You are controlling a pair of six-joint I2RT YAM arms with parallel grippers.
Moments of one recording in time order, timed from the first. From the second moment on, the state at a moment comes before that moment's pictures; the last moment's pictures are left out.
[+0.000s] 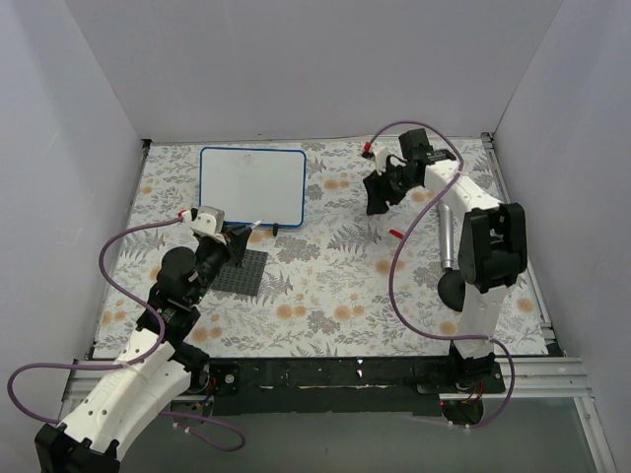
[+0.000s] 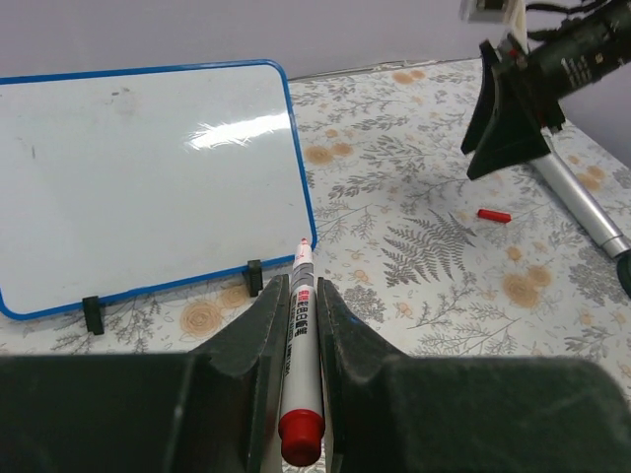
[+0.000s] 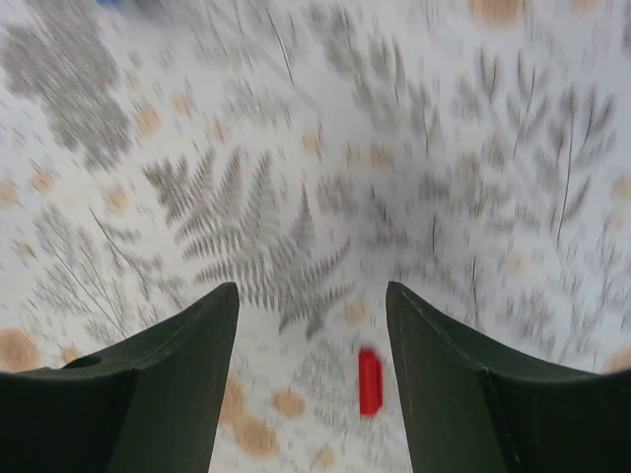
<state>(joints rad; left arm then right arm) -0.45 0.59 0.51 0.07 0.00 -0.15 0.26 1.92 1.53 -0.70 -0.50 -0.46</state>
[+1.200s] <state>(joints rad) -0.38 0.60 0.47 0.07 -0.20 -0.10 0.46 2.63 2.04 0.48 -1.08 0.84</state>
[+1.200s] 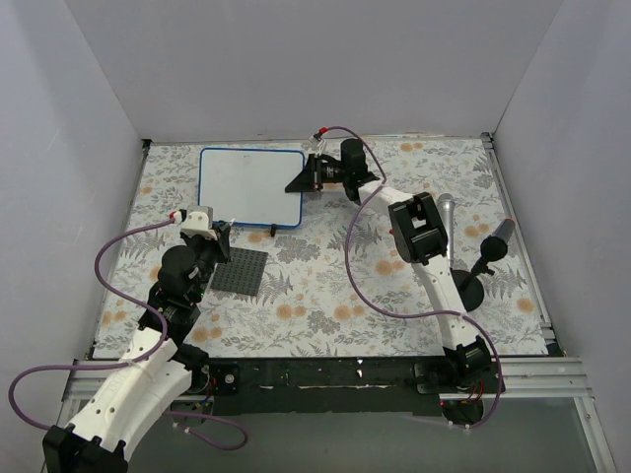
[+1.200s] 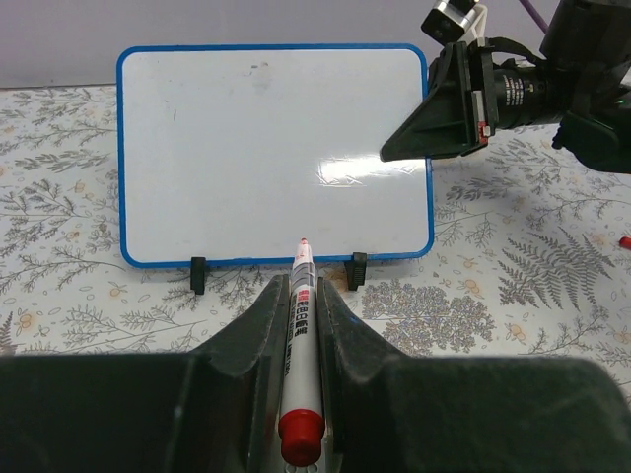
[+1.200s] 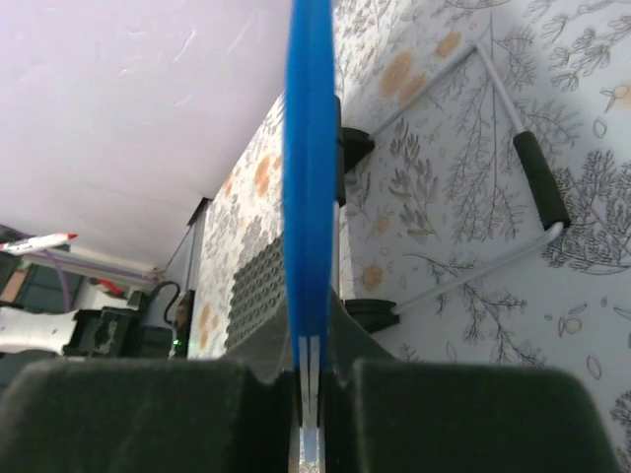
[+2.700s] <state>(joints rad) -0.38 0.35 0.44 0.21 0.07 -0.69 0.29 1.53 1.13 -0.44 -0.95 0.05</state>
